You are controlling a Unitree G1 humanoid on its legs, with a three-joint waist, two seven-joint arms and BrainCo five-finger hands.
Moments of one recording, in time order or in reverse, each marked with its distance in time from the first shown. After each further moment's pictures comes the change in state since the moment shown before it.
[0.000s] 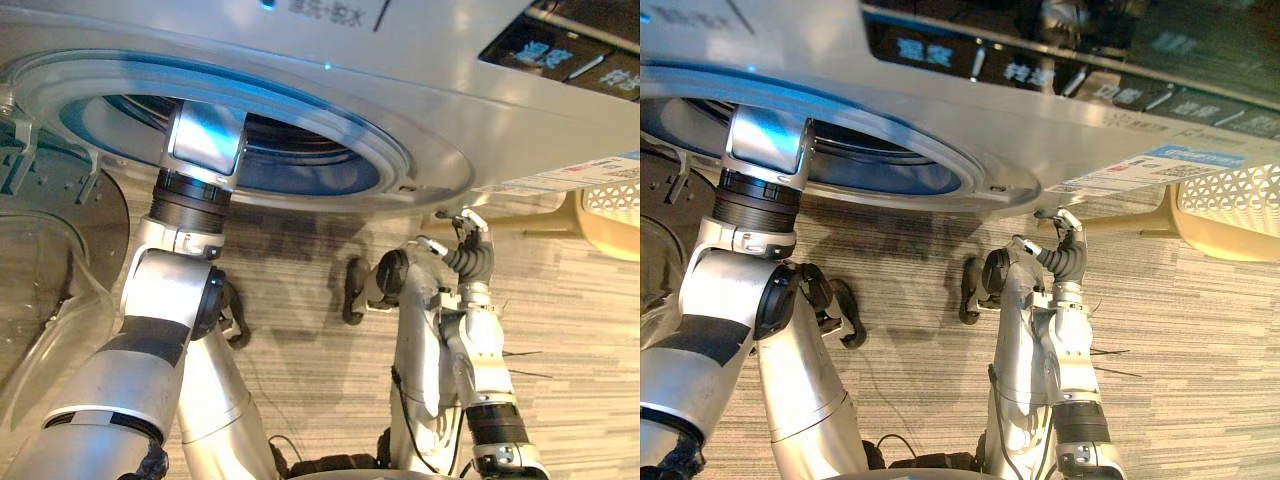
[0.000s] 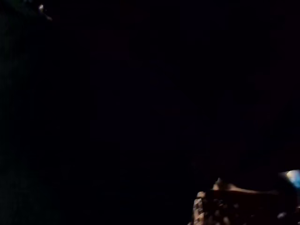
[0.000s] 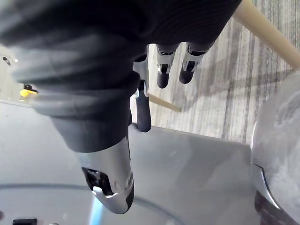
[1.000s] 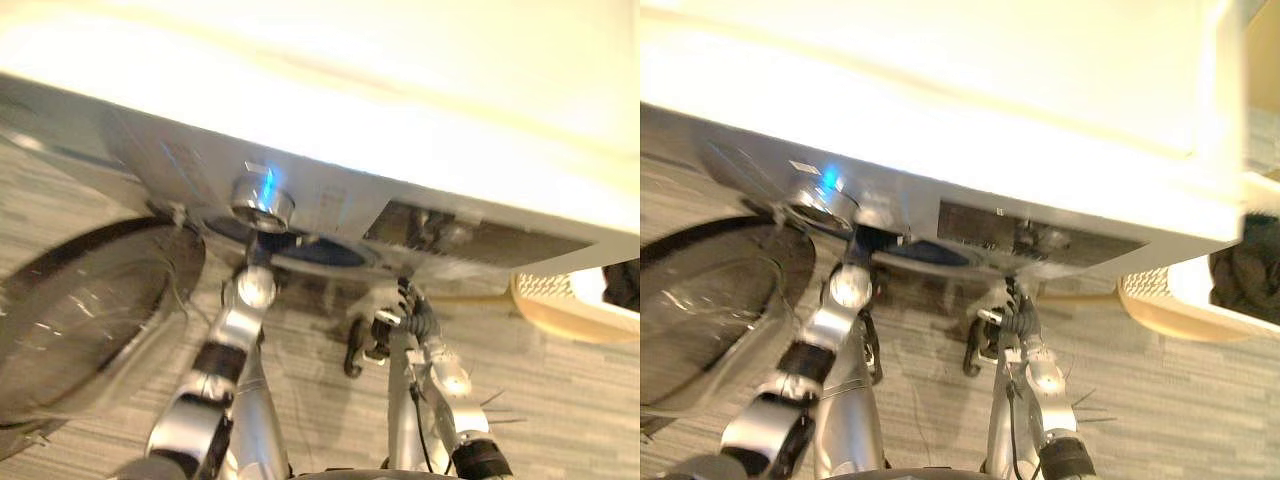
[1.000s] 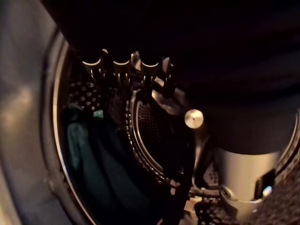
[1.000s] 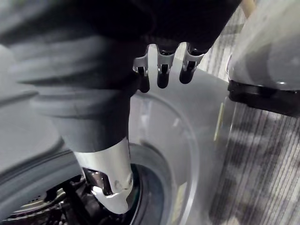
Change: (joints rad) left arm 0.991 -0.200 0.021 -0.119 0.070 0.044 -0.338; right arm 0.209 0.036 0.103 0.229 -0.017 0.149 0.131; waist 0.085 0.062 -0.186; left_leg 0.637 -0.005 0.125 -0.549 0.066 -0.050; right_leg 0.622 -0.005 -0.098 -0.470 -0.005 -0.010
